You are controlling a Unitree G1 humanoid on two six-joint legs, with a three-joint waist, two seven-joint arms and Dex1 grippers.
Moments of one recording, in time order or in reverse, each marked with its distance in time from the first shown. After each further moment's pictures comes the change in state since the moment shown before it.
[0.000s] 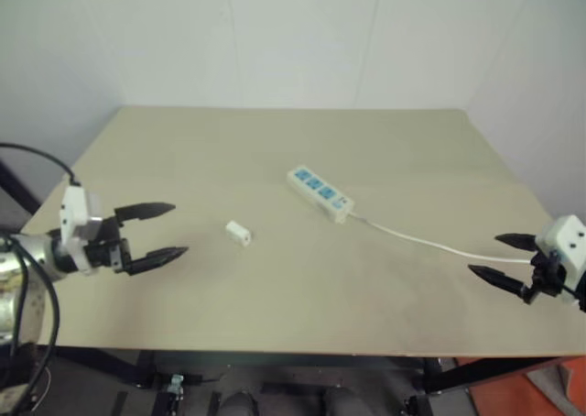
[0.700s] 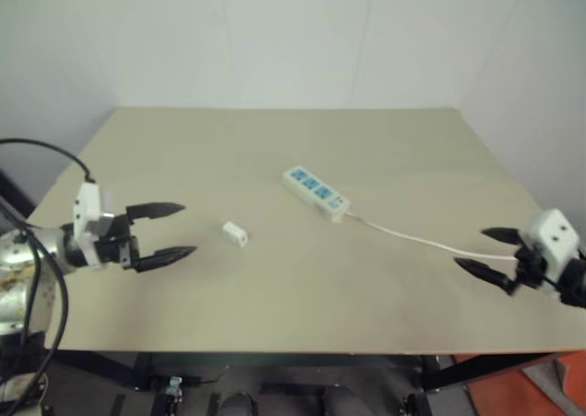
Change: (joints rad) left arm -0.055 0.001 -0.070 0.043 0.034 -0.001 -0.026; right arm -0.196 0.097 0.158 0.022 -0.022 0.042 -0.065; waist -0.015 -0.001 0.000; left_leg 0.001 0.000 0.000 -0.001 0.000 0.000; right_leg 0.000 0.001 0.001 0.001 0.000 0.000
